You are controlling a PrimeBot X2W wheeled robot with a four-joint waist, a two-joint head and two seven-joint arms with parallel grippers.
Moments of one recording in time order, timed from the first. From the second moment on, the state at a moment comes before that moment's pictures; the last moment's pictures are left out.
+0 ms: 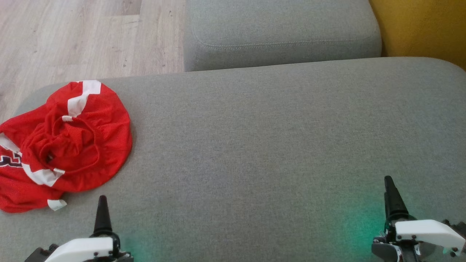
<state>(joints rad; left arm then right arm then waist) 0.02 0.04 0.02 0.32 -1.37 -0.08 0.05 0.02 -0.04 -0.05 0.36 1.38 0.13 0.05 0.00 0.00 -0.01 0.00</state>
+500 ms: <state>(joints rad) 0.02 0.04 -0.03 0.28 -1.17 -0.05 0.01 0.01 -0.04 0.04 0.34 1.15 0.13 0.01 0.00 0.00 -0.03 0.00</state>
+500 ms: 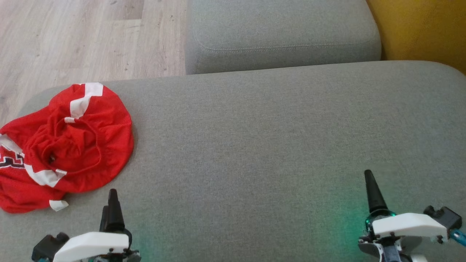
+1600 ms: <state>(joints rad) 0.03 0.04 -0.11 0.22 -0.75 0.00 -0.09 0.00 -0.04 0.16 0.32 0.74 0.13 -0.09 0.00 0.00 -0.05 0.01</state>
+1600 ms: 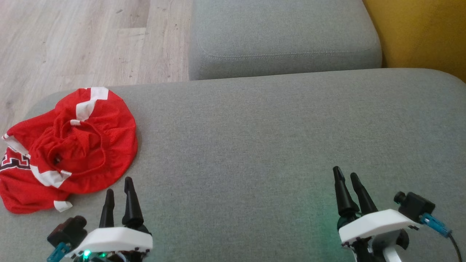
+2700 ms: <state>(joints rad) 0.03 0.04 -0.17 0.24 -0.33 0.09 -0.18 -0.01 -0.04 0.22 0.40 0.32 0.13 -0.18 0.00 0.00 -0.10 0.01</state>
